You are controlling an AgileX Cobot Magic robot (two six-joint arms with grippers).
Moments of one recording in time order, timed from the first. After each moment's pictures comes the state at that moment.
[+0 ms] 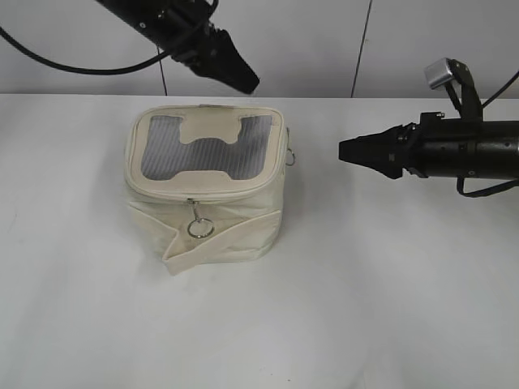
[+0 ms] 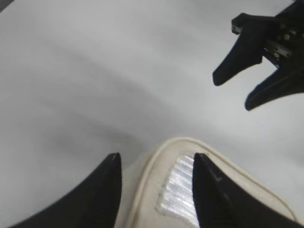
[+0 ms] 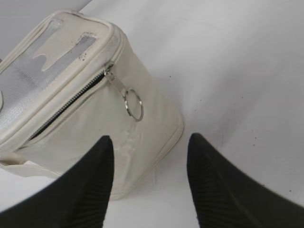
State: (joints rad) left arm -0.35 2.21 -2.01 -0.83 1.21 0.99; right arm 0.02 1.90 -0.83 1.82 0.84 -2.02
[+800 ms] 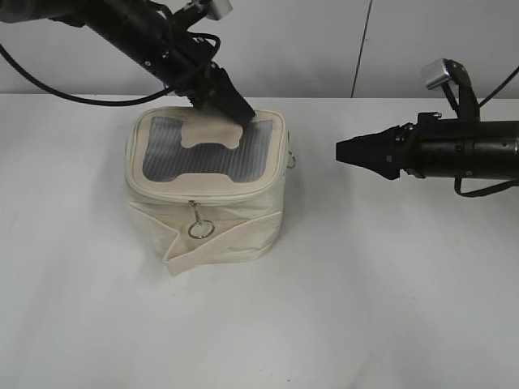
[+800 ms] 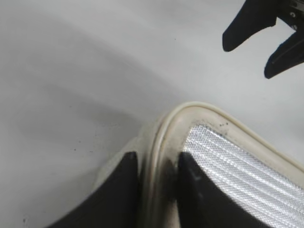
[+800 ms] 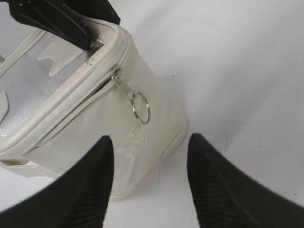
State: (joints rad) left arm -0.35 2.24 -1.91 -0.84 1.18 1.09; right arm 0.03 1.90 -0.83 1.82 0.84 -2.03
